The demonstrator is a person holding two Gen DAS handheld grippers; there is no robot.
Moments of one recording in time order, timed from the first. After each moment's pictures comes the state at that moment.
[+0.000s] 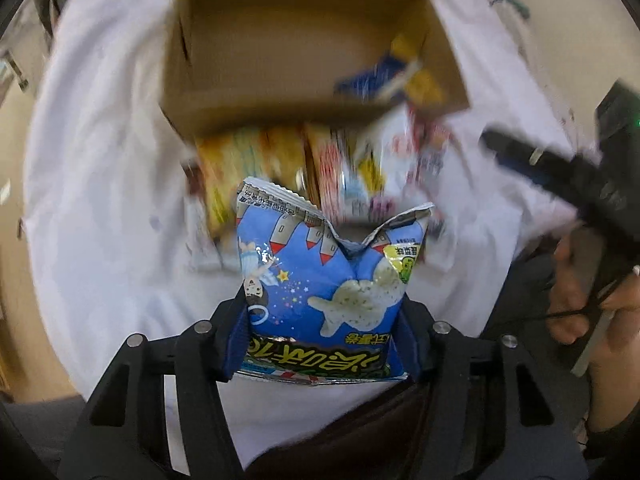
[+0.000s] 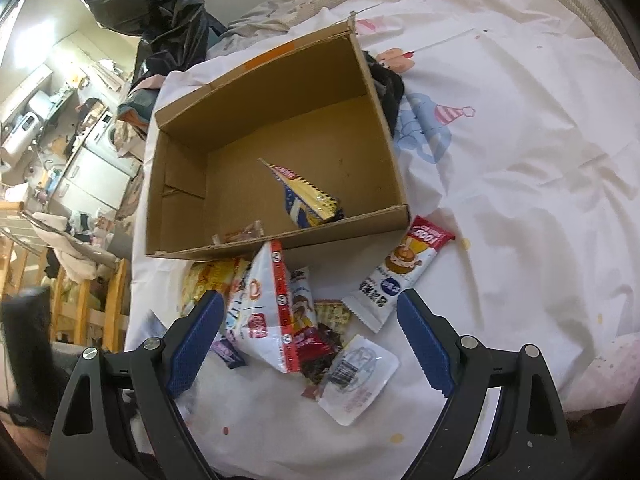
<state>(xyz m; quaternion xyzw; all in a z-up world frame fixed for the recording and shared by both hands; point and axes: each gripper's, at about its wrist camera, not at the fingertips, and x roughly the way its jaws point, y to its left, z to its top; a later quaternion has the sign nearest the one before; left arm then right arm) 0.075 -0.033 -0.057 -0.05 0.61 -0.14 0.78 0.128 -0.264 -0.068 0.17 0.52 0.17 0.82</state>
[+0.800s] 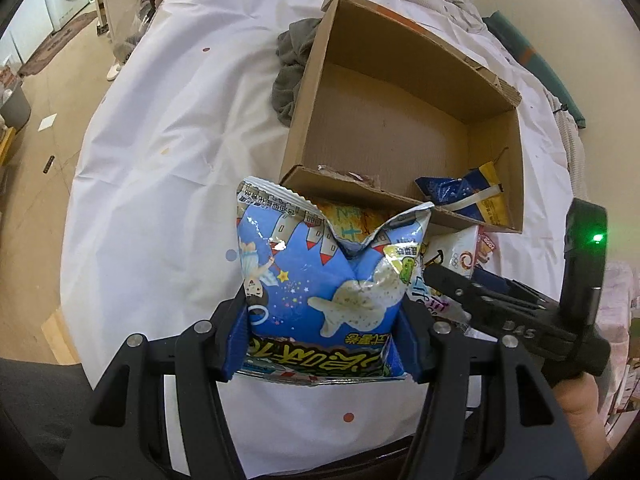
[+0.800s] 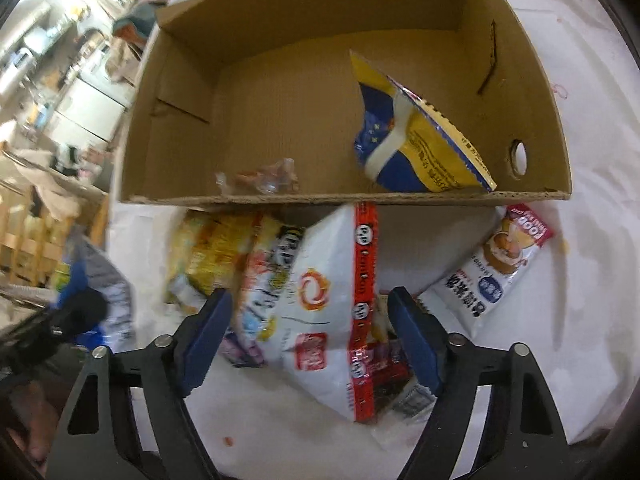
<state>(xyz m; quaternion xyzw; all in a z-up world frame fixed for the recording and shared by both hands) 0.102 0.037 -0.056 -0.16 0.57 -0.02 0.81 0.160 -0.174 -0.118 0.08 0.60 0.19 0.77</state>
